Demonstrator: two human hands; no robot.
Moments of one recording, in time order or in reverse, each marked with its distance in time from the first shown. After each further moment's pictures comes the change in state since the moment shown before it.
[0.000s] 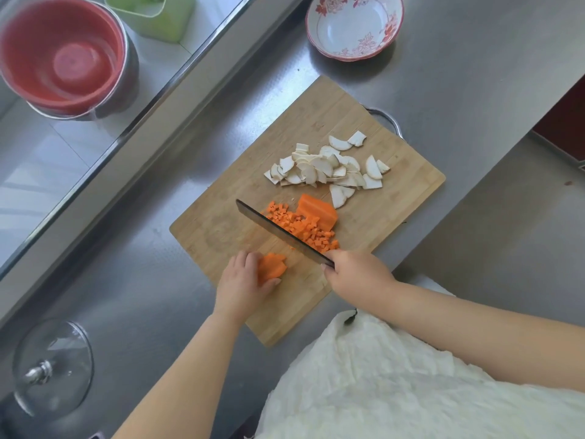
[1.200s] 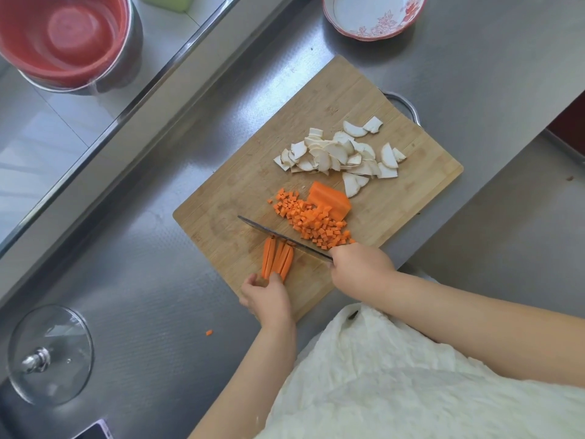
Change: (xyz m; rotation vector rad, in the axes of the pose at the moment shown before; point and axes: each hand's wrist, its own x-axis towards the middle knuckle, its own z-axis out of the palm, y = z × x) left_hand -0.024 0.067 0.018 -1.099 0.259 -1.169; right_hand 0.023 -0.010 0.026 -0.253 -0.107 0.040
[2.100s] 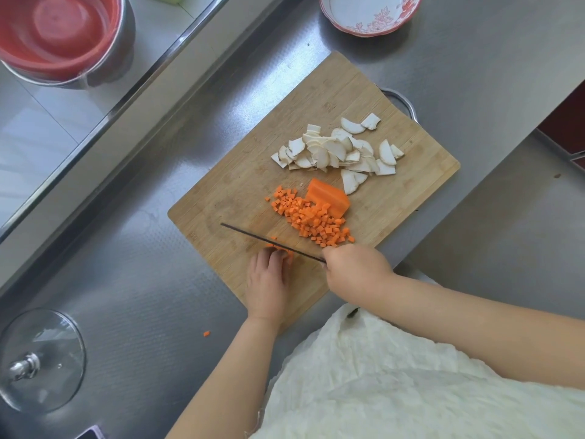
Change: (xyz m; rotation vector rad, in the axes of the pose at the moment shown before) left_hand 0.043 -0.012 -0.006 0.657 -0.084 1.257; right_hand -0.017 -0.017 -0.011 -0.140 0.109 -0.094
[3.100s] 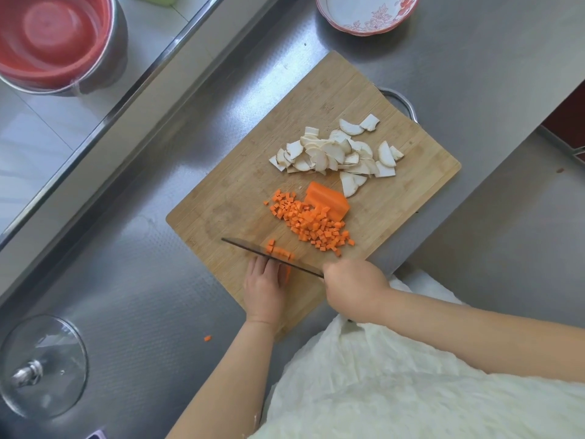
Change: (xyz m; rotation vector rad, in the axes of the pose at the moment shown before) left_hand 0.004 -0.017 0.013 -0.029 0.069 0.070; right_hand -0.003 -0.006 0.006 0.020 -0.168 0.052
